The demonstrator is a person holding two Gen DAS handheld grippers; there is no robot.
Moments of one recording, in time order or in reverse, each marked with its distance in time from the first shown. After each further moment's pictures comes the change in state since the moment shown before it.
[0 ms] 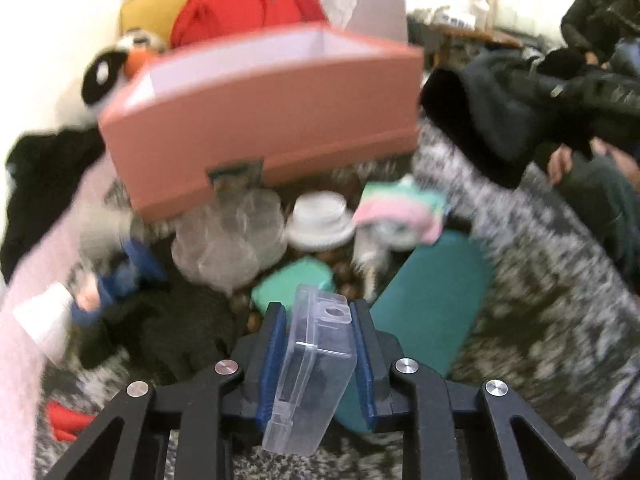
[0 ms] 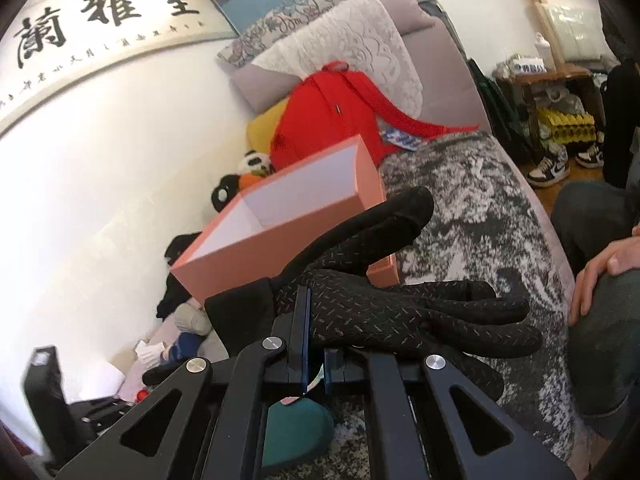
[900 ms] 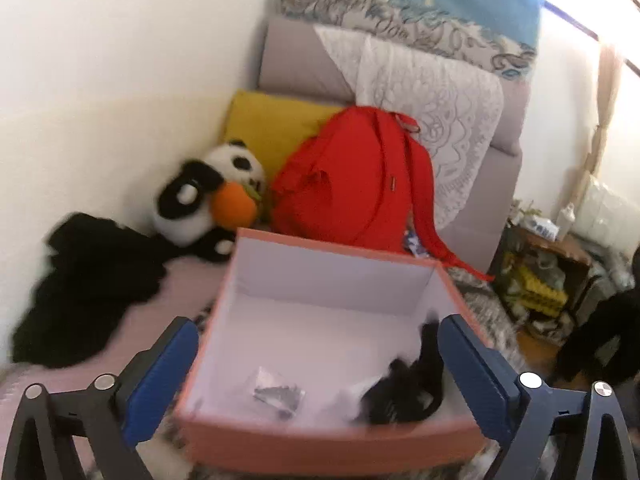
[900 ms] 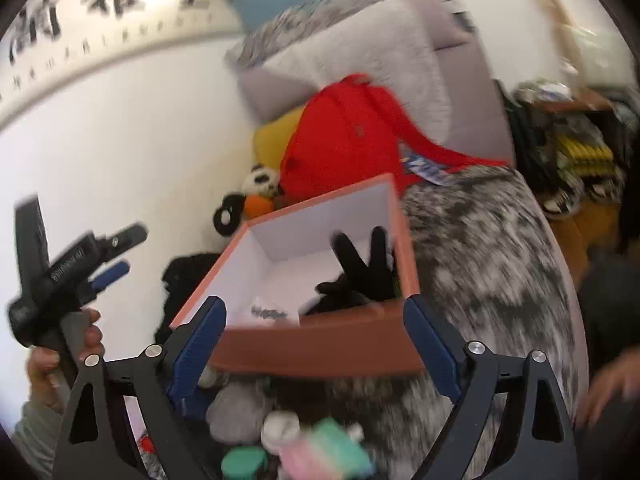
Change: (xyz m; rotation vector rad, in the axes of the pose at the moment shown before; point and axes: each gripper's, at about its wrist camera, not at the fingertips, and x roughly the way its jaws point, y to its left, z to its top) left arm 0.008 0.115 0.144 -0.365 -0.371 0.130; right arm 0.035 0.025 0.070 -0.007 -0.020 -0.009
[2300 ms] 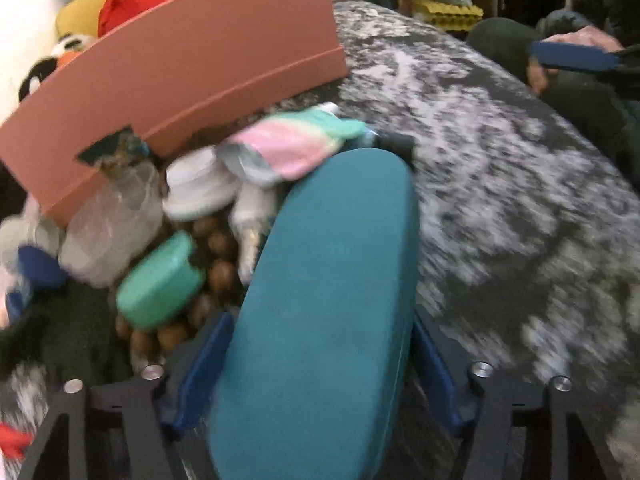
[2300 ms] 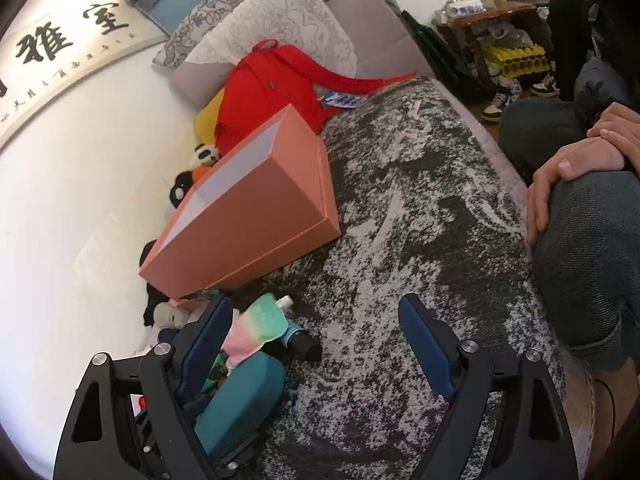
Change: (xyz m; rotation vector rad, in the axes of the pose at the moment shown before) left arm -0.040 -0.115 -0.243 0.510 0.514 -0.127; right arm -0.044 -0.075 -0.090 0.236 0.138 -0.058
